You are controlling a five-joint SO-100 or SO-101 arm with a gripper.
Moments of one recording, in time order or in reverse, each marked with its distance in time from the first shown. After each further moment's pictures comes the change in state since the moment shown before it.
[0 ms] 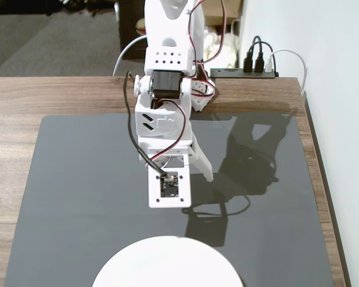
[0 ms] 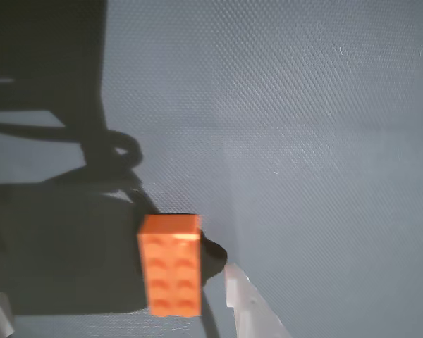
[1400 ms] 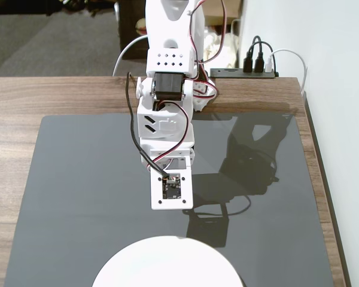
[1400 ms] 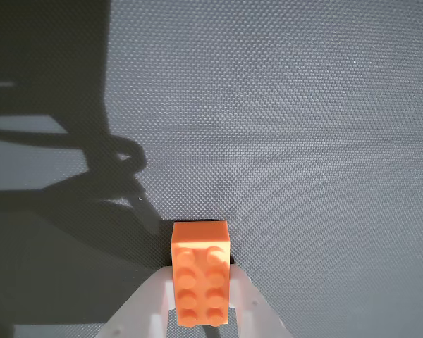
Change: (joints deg) arm -0.4 -0.4 0.5 -1.5 0.7
